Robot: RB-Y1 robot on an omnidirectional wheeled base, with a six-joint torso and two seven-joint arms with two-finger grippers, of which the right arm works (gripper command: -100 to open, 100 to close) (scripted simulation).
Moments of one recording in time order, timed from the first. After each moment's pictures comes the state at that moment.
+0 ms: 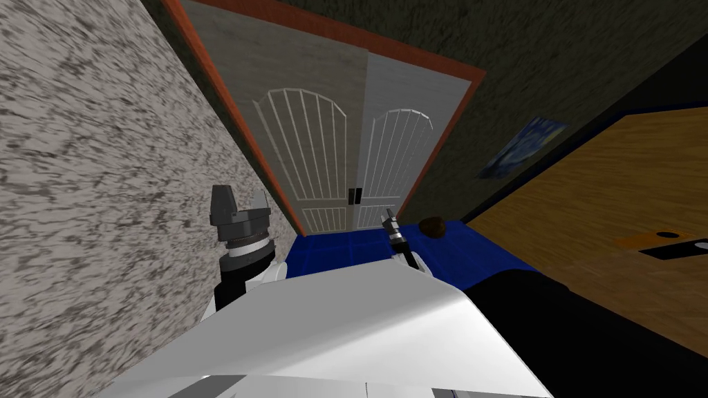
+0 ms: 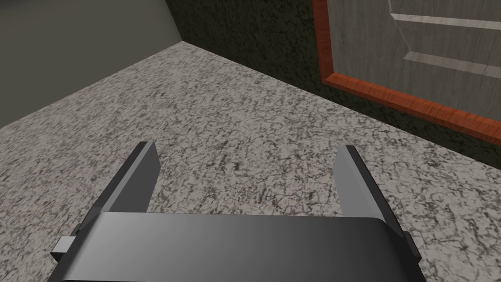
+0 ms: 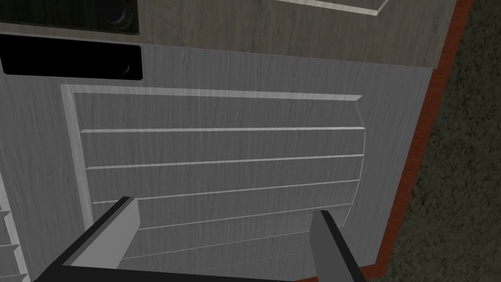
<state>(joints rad) 0.44 -0.28 -0.01 -1.84 -0.02 -0.48 -0.26</state>
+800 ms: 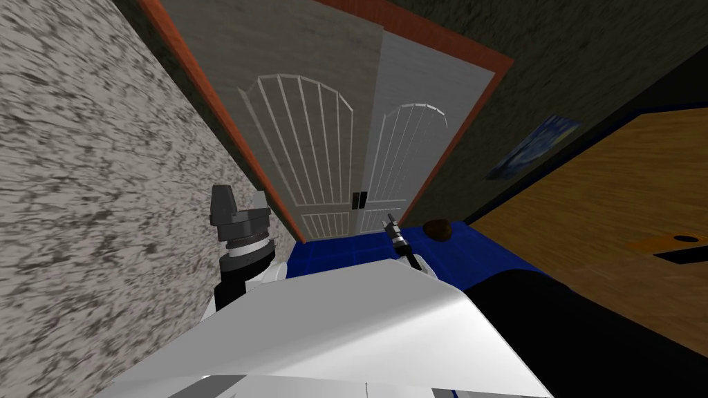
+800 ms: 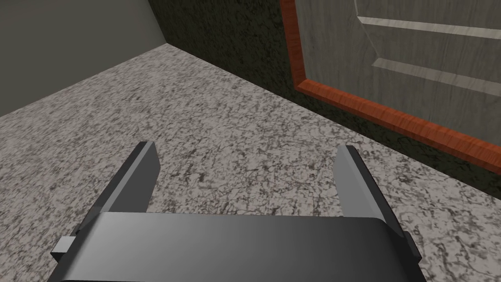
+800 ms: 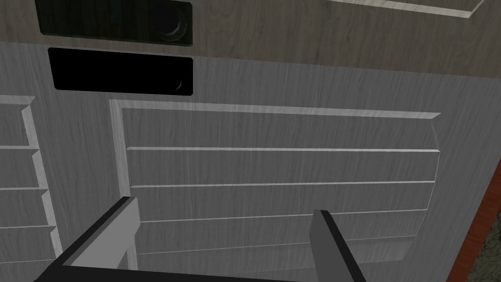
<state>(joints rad) 0.43 -0.36 -0.02 -1.68 0.00 -0.51 -0.35</state>
